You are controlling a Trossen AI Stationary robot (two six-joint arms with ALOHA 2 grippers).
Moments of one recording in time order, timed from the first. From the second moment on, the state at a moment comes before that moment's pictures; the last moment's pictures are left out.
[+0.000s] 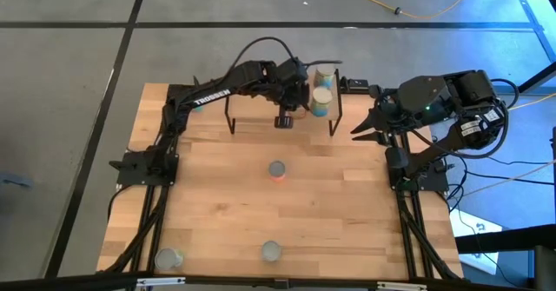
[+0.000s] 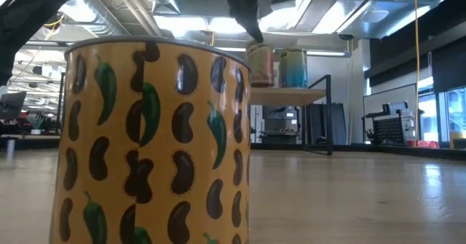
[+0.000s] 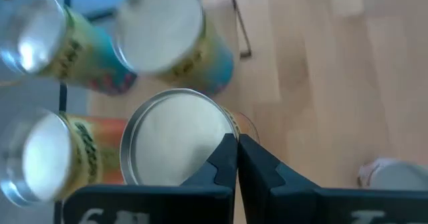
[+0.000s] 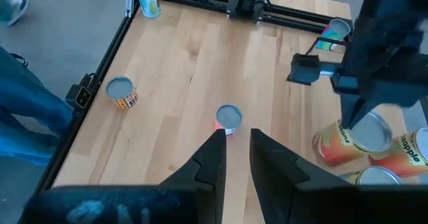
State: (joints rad) left arm 0.30 2.09 2.34 -1.16 -0.04 0.43; right arm 0.16 1.43 2.20 -1.49 0.05 -0.09
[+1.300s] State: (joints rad) left arm 0.30 2.12 2.34 -1.15 -0.14 0.53; right arm 0.16 1.43 2.20 -1.50 0.05 -0.08
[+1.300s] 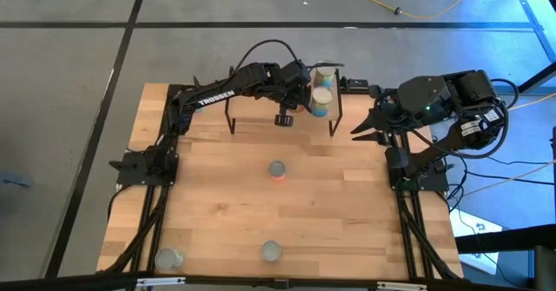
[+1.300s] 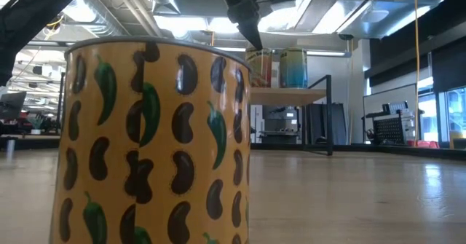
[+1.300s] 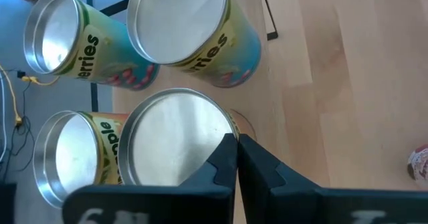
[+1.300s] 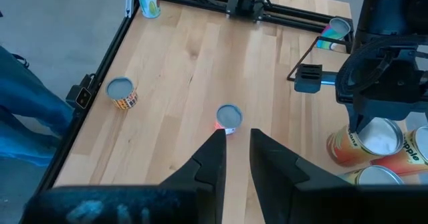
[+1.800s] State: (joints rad) left arm 0.30 2.12 2.34 -1.13 -0.14 0.52; right arm 0.16 1.43 2.20 -1.50 0.05 -0.08
